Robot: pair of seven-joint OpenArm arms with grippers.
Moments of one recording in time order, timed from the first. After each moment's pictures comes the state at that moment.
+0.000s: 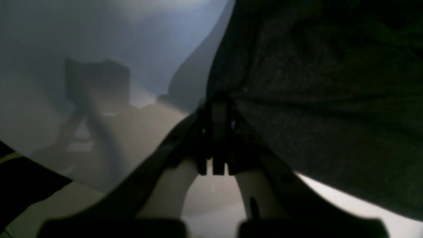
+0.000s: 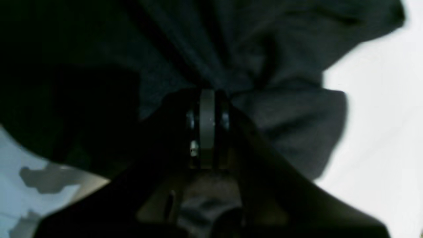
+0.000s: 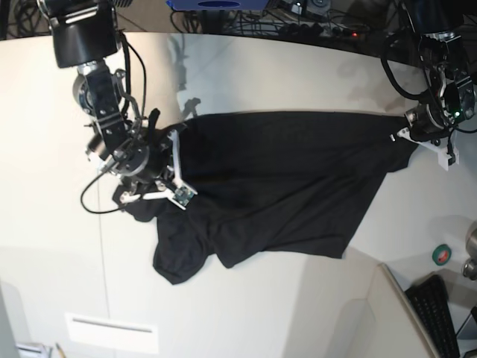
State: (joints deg) left arm 9.5 -20.2 -24.8 79.4 -22.5 -1.3 51.5; right arm 1.6 2.5 -9.3 77.4 -25.0 34.4 -27.0
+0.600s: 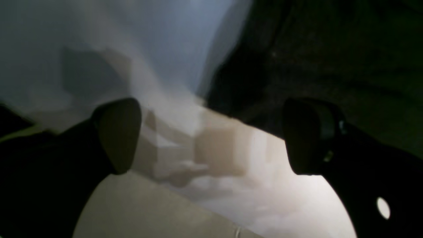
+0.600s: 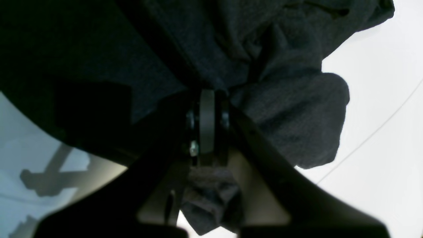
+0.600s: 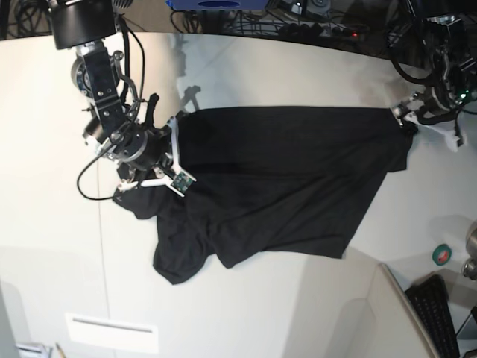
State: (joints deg) left arm 14.5 -18.5 -31.5 83.7 -23.2 -1.5 52.3; right arm -2.3 2.7 -9.1 81.0 -25.0 34.4 -27.2
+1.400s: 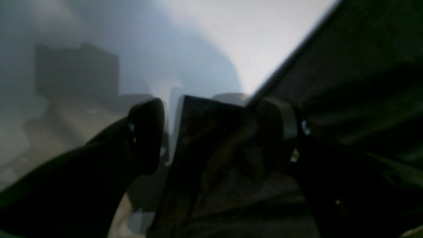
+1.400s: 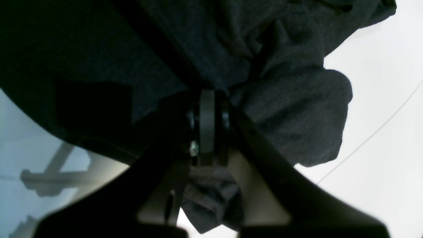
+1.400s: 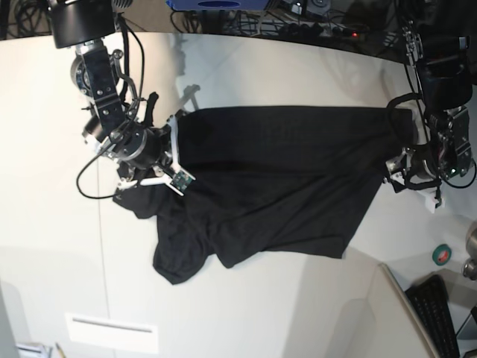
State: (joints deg) left arm -14.2 -24.7 -15.8 47.2 -22.2 -11.4 45.0; right arm -2.5 2.9 -9.0 81.0 -25.0 34.4 -27.2
